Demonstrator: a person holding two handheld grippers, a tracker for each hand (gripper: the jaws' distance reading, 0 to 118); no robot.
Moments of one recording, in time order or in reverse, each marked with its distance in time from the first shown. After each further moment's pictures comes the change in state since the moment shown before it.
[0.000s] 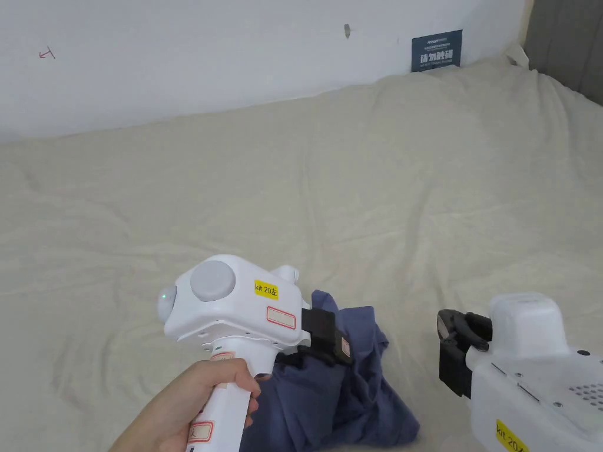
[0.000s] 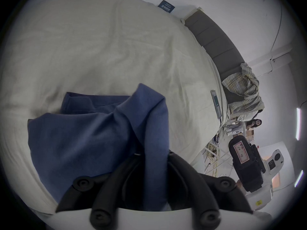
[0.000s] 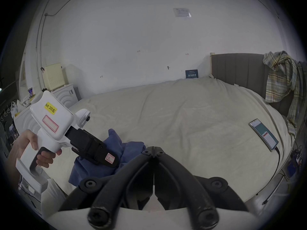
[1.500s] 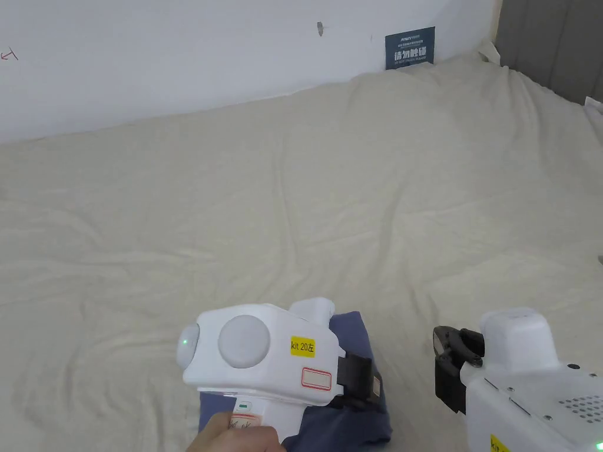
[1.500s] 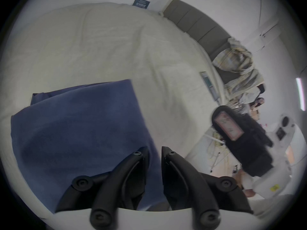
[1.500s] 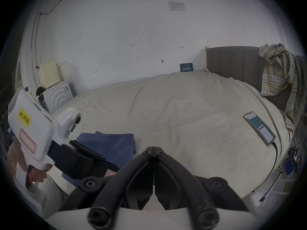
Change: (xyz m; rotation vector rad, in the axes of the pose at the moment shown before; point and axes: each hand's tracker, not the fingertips) left arm 0.052 -0.045 -0.028 0.017 -0.003 -0.200; right arm 0.024 -0.009 -0.001 -0.050 -0.034 -0.009
